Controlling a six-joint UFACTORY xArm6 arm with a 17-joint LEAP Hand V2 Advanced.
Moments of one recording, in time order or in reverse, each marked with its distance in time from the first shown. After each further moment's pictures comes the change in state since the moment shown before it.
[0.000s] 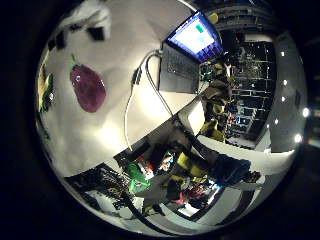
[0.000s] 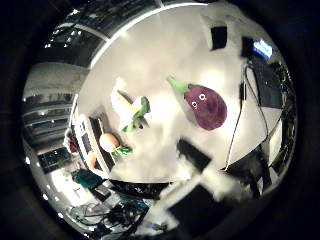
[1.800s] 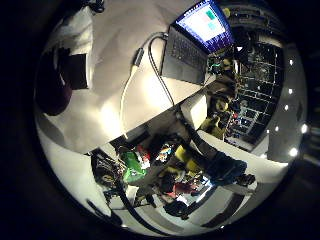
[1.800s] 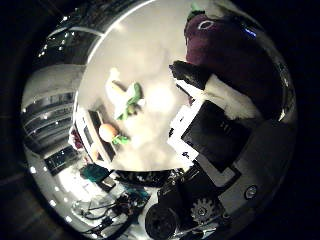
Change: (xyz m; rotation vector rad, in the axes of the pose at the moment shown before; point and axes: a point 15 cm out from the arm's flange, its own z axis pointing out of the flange) arm -0.040 0.053 -0.110 -0.030 -0.055 -0.148
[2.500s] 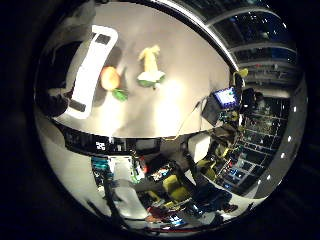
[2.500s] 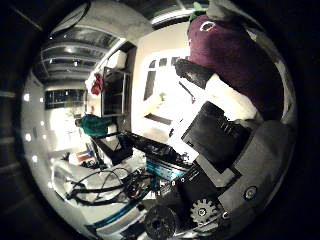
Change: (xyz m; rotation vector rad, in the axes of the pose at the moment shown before) arm -0.426 0.157 -0.094 0.134 -0.128 -0.582
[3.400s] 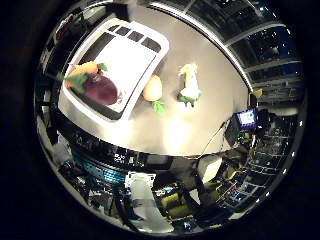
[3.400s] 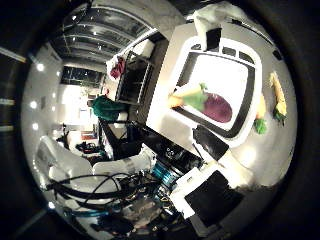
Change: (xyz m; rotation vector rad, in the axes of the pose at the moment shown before) arm -0.016 0.026 0.031 0.163 -0.111 -0.118
